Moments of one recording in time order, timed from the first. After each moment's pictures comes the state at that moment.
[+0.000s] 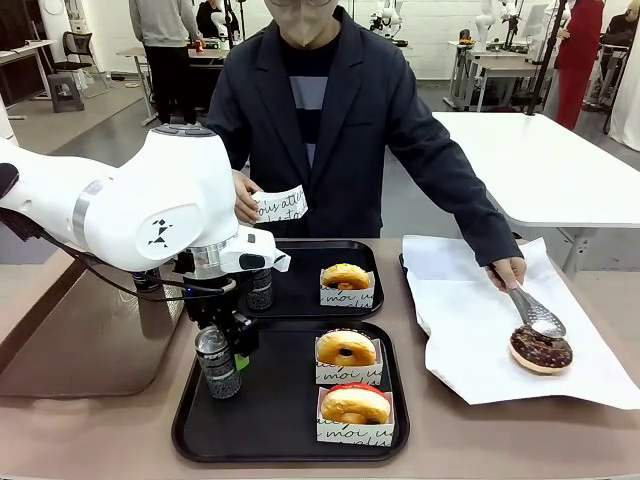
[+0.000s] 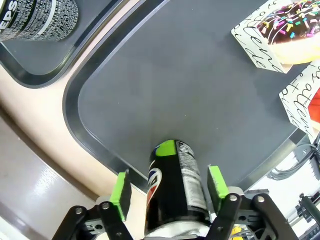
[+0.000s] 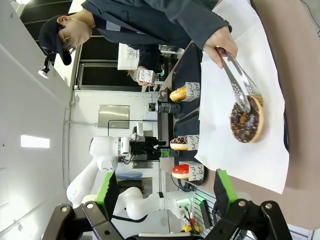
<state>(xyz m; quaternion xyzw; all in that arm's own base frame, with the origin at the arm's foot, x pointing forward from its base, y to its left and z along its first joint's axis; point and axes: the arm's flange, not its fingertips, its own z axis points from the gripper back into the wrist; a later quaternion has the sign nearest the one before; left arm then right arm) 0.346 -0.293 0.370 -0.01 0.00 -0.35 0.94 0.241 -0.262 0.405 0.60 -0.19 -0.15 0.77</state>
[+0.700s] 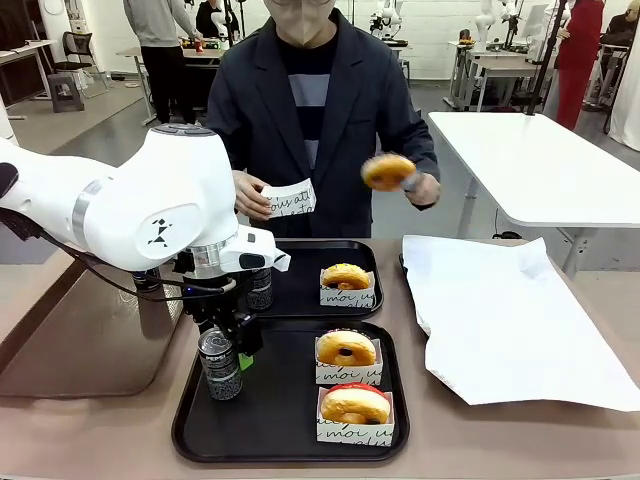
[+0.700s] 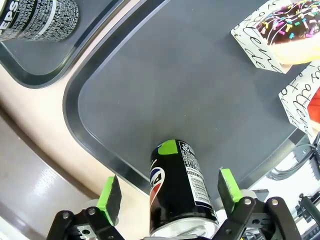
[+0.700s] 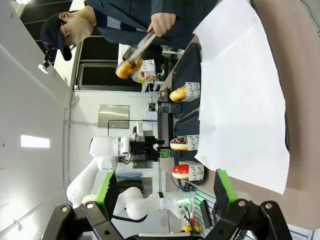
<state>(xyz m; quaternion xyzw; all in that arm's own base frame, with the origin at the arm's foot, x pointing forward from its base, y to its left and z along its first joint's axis) 0.346 -0.293 0.371 -0.01 0.00 -0.35 0.94 0.241 -0.262 0.405 0.60 -0.19 -0.15 0.77</state>
